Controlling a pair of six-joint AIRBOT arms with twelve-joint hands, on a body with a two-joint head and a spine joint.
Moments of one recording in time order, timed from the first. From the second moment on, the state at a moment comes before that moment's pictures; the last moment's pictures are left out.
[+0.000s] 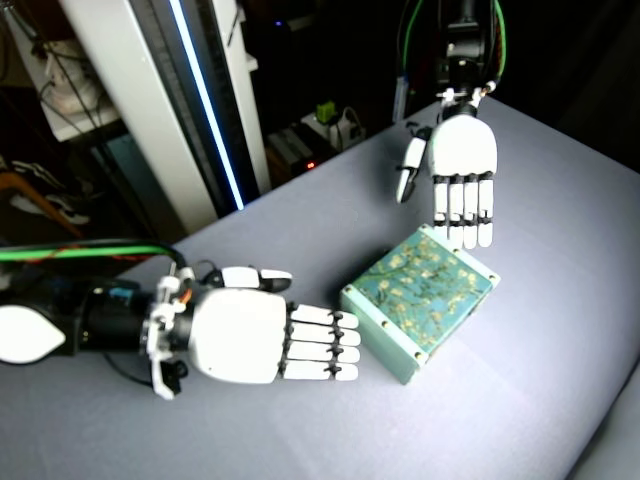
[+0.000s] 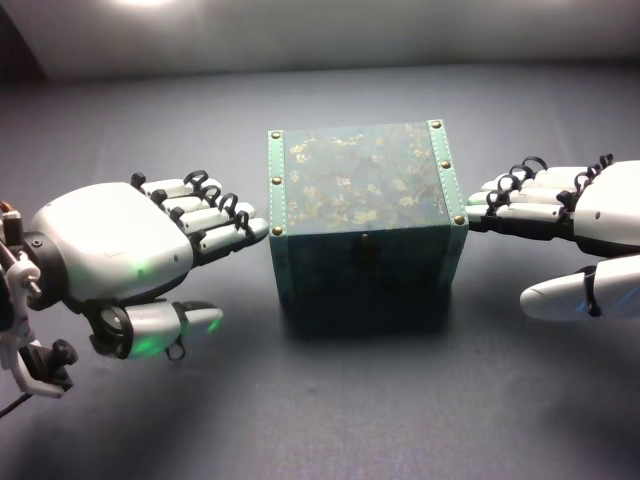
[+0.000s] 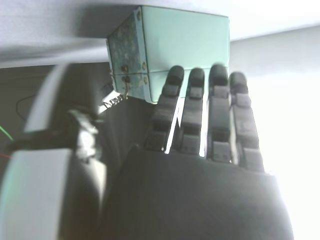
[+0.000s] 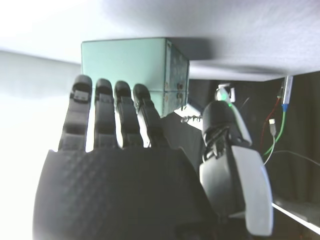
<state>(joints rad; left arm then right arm) 0.69 -0.95 1.05 0.14 -0.51 1.03 -0.73 -1.06 1.37 -0.64 0.70 -0.20</state>
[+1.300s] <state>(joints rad) 0.69 -0.98 1.08 -0.10 -0.80 1.02 -0.73 -1.12 1.41 -0.31 0.89 -0.20</state>
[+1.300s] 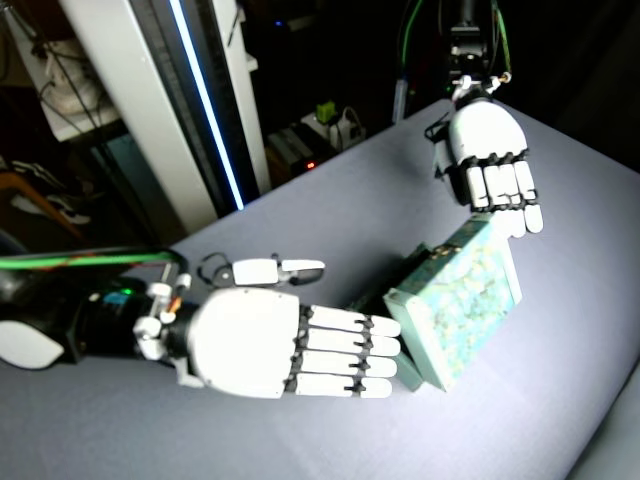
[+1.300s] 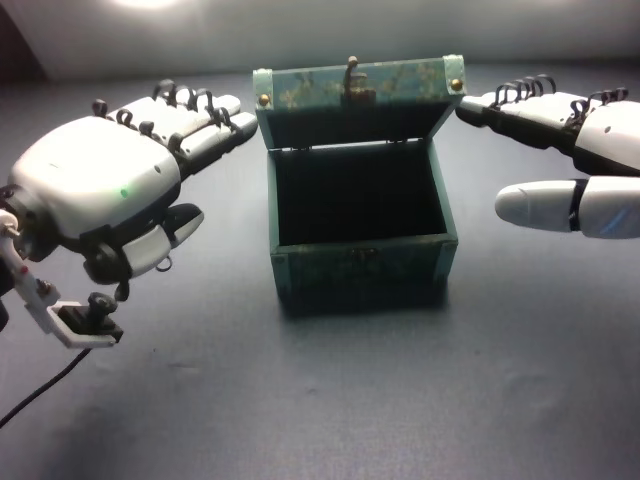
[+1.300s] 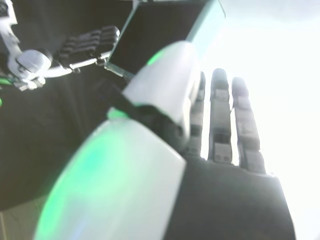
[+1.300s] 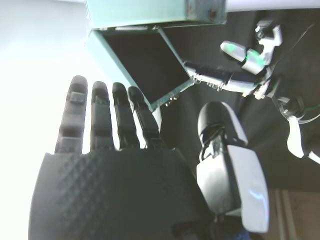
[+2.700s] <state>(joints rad) 0.62 -1.03 1.17 -0.25 -0.85 1.10 -0.65 -1.20 1.54 -0.22 0.89 -0.20</state>
